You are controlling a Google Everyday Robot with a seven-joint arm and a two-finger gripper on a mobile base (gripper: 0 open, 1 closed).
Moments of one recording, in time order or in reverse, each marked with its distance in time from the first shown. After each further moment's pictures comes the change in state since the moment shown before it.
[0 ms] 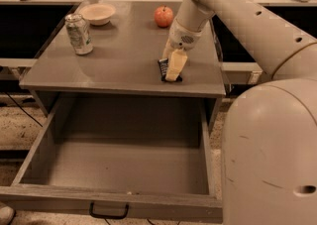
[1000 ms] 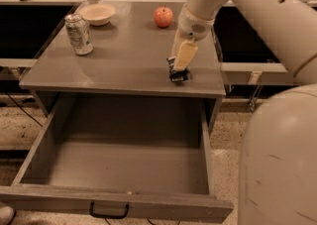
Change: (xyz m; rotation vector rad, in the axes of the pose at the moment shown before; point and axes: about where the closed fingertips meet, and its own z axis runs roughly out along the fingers) arm -0.001 0.012 -0.053 0.066 0.014 -0.022
